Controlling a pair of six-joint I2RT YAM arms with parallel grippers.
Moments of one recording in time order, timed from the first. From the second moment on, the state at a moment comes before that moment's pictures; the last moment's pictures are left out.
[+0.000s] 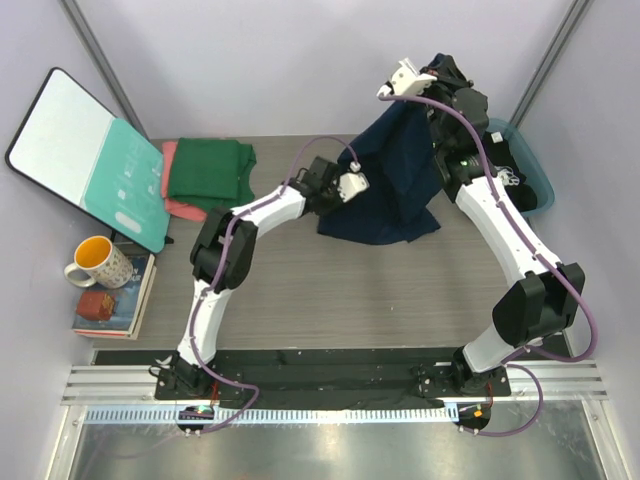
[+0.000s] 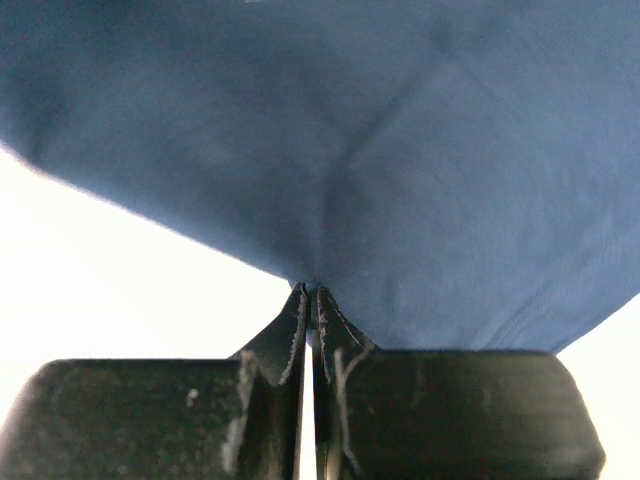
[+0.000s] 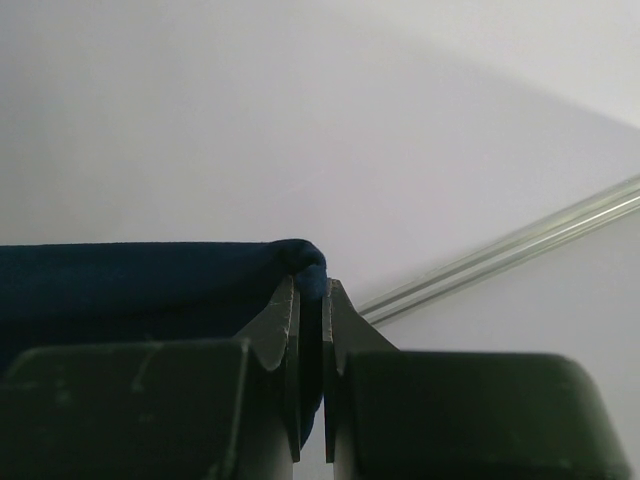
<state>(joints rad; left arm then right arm) -0.61 2.24 1.72 -0.32 0.09 0.57 0.29 1.57 1.56 0.30 0.20 -1.19</state>
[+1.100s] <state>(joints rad) -0.29 1.87 1.69 -0.21 -0.15 1.10 0.04 1.60 1.34 0.22 0.12 -1.21</state>
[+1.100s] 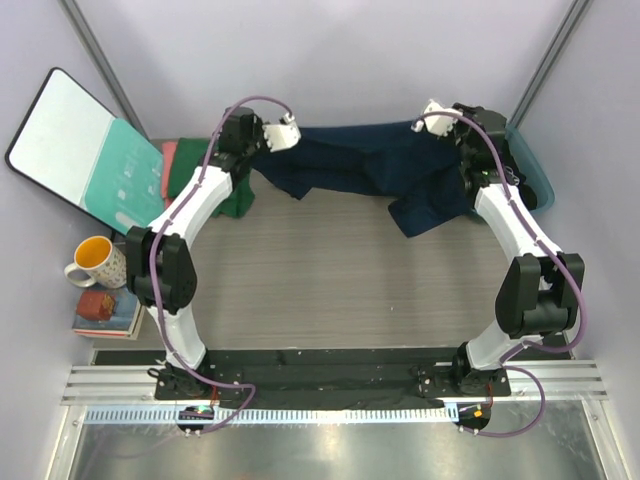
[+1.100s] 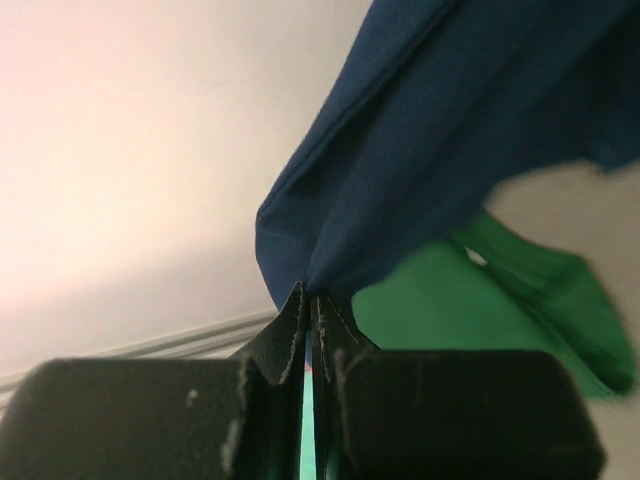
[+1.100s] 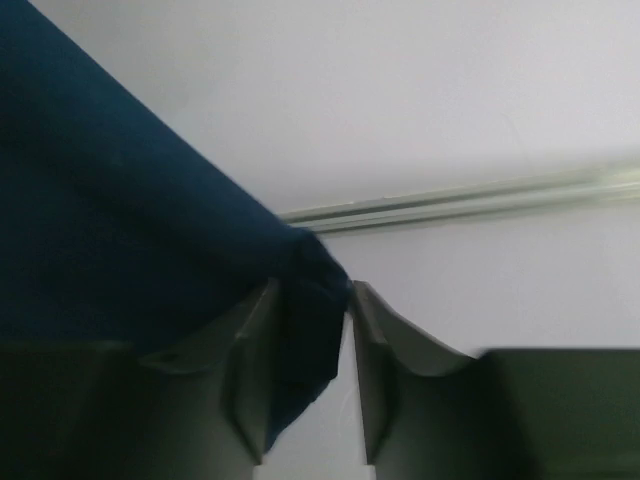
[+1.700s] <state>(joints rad) -0.38 1.77 1.55 -0.48 0.03 1.02 0.10 1.60 1.45 -0.71 -0.25 -1.15</state>
